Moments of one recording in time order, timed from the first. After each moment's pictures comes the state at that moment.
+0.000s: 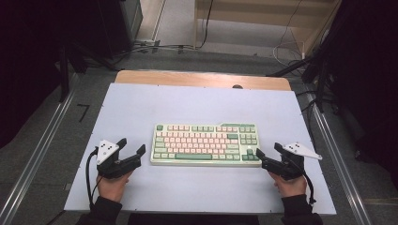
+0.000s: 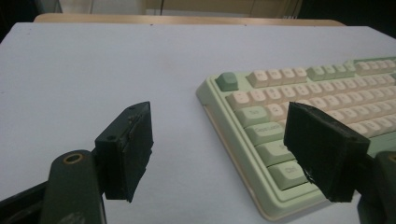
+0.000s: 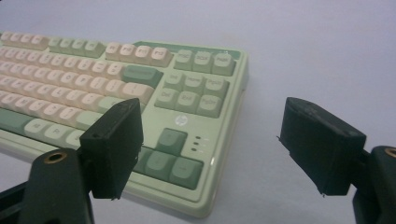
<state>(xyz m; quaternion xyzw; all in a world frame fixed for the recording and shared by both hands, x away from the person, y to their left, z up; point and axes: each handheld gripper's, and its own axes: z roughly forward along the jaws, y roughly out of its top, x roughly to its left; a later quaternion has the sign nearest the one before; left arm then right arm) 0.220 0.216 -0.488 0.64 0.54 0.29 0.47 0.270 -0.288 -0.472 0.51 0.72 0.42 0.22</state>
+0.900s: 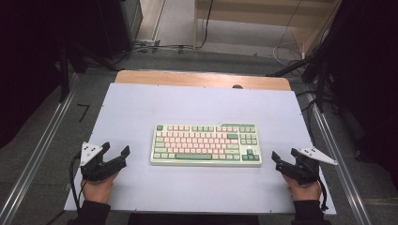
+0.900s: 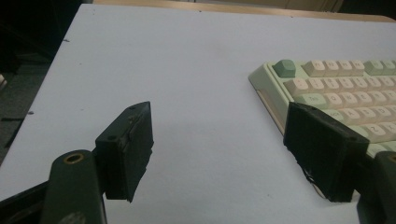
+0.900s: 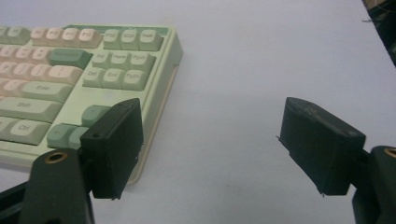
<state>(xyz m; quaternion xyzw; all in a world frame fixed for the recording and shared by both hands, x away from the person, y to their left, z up) 0.209 0.249 -0.490 0.61 0.59 0.30 0.44 0.263 -0.326 -0.477 0.56 0.69 0.38 0.25</state>
